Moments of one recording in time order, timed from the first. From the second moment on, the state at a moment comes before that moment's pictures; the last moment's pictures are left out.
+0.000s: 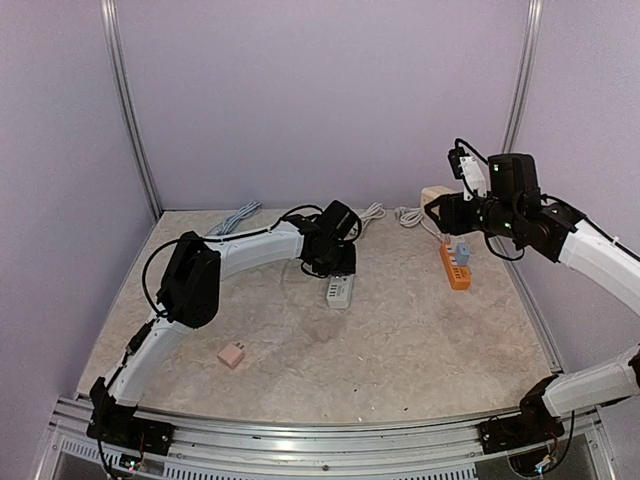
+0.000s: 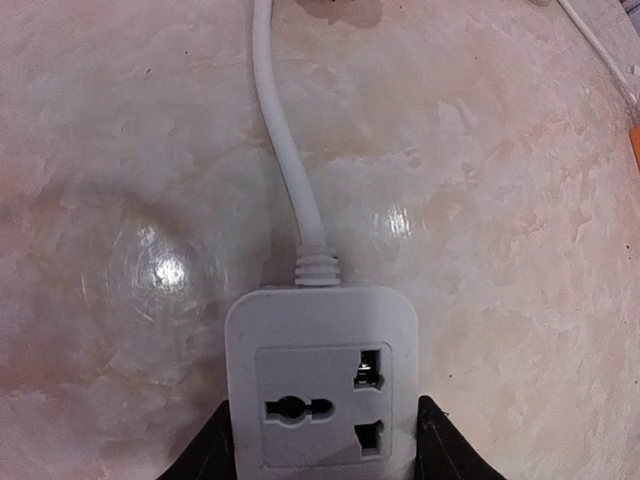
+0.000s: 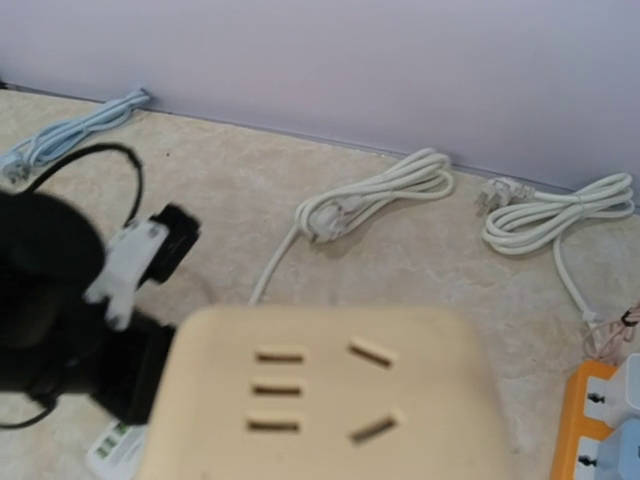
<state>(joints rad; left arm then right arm) -0.81 2.59 2.28 -0.63 -0.13 -0.63 0.51 1.20 1.14 -0.36 0.07 0.12</state>
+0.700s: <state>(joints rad) -0.77 2.73 2.44 -0.49 -0.21 -0.62 0.53 1.41 1.18 -0.46 0.11 -0.01</state>
